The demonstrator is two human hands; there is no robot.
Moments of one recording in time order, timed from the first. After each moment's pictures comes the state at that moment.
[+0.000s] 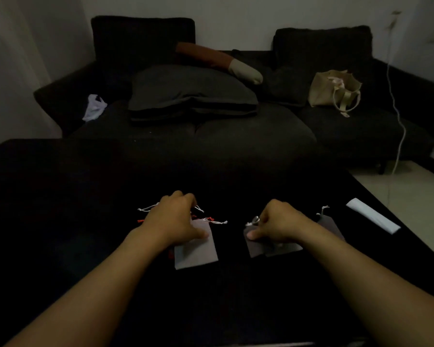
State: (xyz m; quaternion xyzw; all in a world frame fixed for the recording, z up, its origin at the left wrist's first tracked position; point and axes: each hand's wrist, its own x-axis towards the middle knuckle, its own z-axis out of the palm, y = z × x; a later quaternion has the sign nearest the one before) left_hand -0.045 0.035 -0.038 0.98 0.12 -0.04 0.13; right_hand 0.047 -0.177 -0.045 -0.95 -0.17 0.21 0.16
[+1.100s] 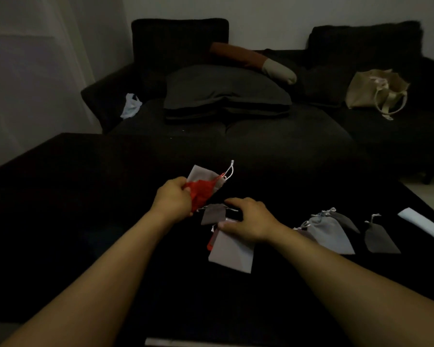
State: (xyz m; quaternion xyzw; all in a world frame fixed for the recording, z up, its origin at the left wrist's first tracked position) left_hand -0.055 0.112 -0.048 0.85 0.29 0.13 0.43; right_hand 0.036 -0.058 -0.092 -0.91 -0.33 0.13 0.22
